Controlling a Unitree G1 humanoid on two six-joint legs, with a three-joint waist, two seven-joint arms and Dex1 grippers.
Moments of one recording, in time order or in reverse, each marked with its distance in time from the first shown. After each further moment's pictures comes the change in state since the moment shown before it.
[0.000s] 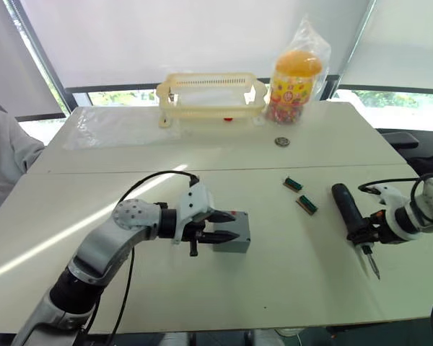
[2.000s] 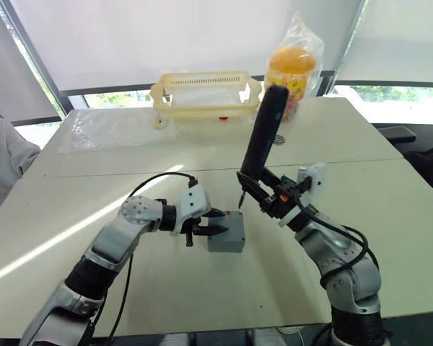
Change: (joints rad) left arm -0.048 -0.040 -0.051 0.297 0.207 -0.228 -0.089; right arm 0.506 0.934 -0.299 -0.877 -0.083 -0.977 -0.212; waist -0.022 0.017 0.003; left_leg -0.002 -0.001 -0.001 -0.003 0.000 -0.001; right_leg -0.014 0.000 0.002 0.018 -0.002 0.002
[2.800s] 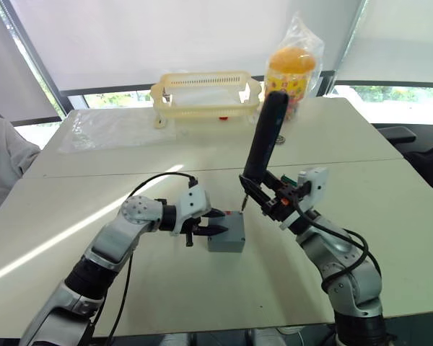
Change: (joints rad) left arm 0.000 0.001 0.000 -0.001 0.002 0.002 -0.001; right arm 0.026 -0.036 0.016 0.018 -0.011 -0.054 -0.018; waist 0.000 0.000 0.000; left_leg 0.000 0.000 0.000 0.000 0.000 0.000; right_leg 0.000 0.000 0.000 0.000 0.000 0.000
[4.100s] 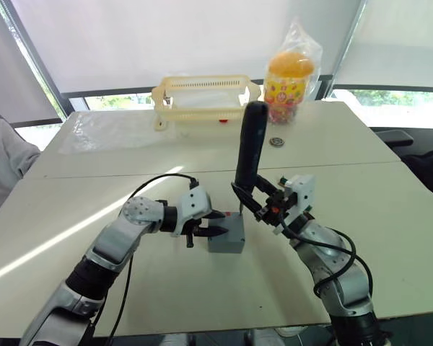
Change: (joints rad) left arm 0.001 -0.003 -0.015 0.001 0.009 0.018 0.008; right arm 0.018 -0.047 0.127 0.127 -0.146 -0.251 0.059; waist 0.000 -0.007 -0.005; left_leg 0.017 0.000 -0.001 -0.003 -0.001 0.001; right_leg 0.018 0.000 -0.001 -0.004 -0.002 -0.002
